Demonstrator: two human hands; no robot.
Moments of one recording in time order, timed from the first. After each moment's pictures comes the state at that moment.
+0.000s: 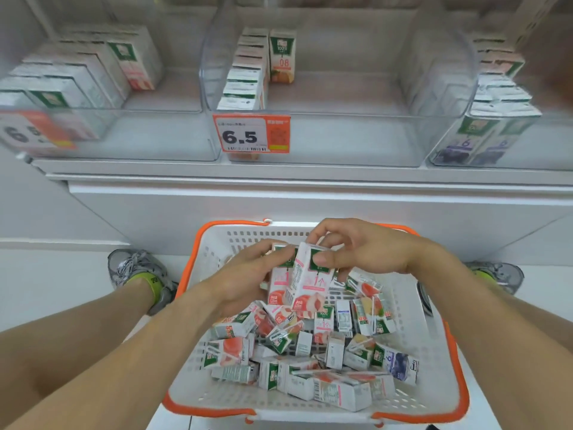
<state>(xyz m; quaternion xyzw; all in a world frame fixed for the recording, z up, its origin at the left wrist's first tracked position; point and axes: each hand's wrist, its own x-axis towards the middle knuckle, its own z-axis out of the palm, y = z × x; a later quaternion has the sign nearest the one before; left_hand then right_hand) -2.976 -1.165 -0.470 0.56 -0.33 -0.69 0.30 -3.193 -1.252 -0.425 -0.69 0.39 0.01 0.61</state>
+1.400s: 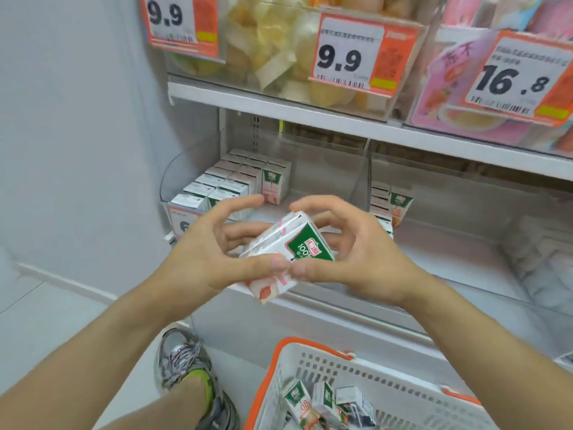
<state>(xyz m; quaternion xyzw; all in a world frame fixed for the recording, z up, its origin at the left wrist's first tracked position) -2.770 -1.164 -0.315 0.52 -0.50 -0.40 0.57 -2.962 -1.276 -0.292 -0.79 0.19 -0.26 0.52</state>
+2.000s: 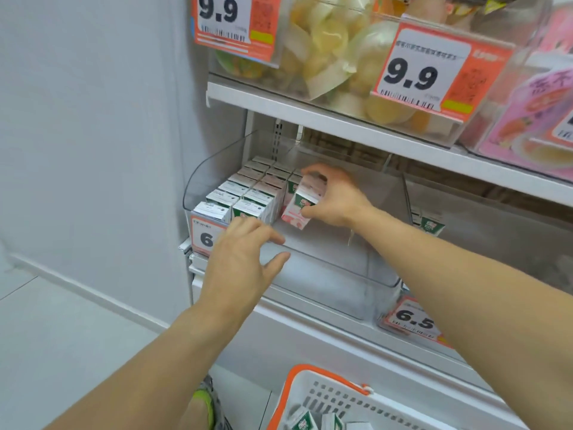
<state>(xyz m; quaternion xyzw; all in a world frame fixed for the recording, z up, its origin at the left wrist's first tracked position) -2.733 -1.222 -0.375 0.68 -0.57 0.09 0.45 -2.828 -1.413 -0.305 -0.90 0.35 -0.20 0.17</state>
